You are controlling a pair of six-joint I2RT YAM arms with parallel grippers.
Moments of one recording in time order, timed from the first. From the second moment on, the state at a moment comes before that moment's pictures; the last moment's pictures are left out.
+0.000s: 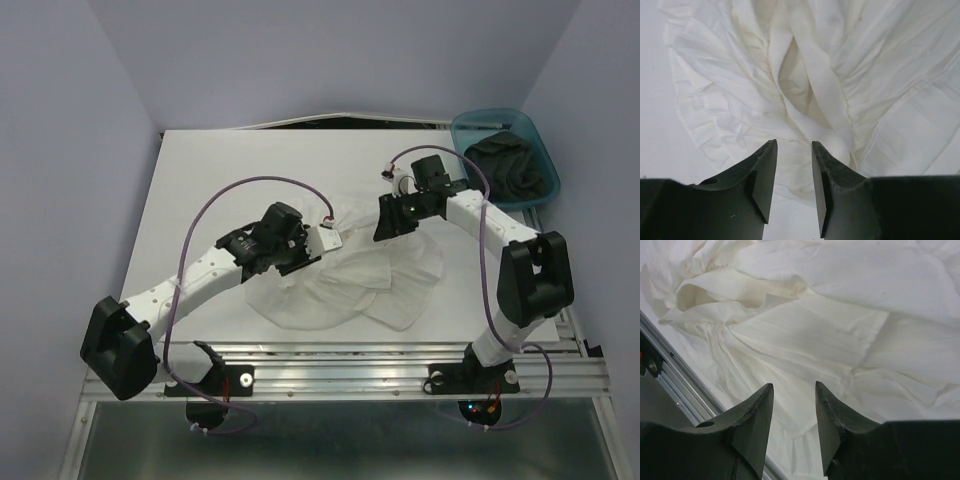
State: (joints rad) left arm -0.74 1.28 0.91 -0.55 0.06 0.61; right arm 0.28 1.66 1.26 -0.64 -0.61 0.00
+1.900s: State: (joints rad) left arm -0.94 0.96 0.55 -0.66 -0.05 0.86; right arm 0.32 1.52 1.22 -0.69 -0.35 -0.10
